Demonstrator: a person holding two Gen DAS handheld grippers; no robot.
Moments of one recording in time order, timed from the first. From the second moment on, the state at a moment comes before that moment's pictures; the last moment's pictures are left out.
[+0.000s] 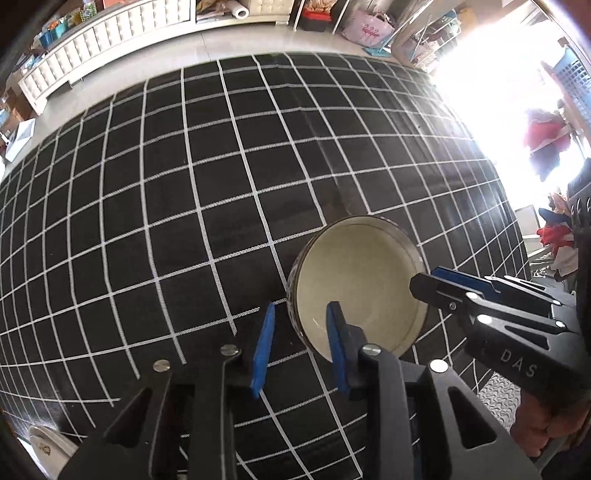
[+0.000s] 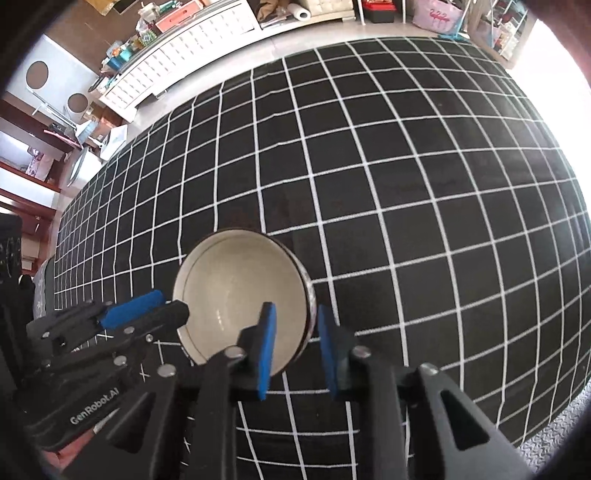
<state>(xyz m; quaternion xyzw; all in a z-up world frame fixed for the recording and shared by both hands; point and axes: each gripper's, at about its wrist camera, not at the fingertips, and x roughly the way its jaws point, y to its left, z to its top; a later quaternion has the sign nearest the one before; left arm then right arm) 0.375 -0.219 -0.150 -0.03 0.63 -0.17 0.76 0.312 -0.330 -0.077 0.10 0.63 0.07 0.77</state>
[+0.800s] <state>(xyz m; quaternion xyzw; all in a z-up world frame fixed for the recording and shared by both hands) 0.352 -0.235 -0.157 0.00 0.62 -0.15 0.77 0.297 -0.333 -0.087 0.09 0.63 0.05 0.77</state>
